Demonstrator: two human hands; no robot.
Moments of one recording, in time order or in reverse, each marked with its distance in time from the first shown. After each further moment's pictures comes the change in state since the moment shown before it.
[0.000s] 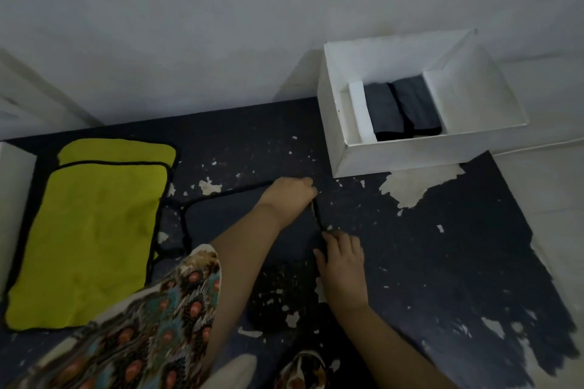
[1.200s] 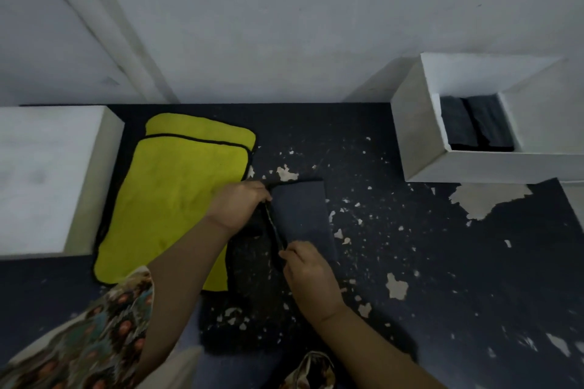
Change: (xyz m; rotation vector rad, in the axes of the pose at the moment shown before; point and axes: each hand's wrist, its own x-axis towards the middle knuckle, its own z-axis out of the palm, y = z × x) left_hand -0.179 -0.143 0.050 -0.287 0.228 -0.236; right_hand -0.029 -0.162 0.036 0.234 -0.095 -0.494
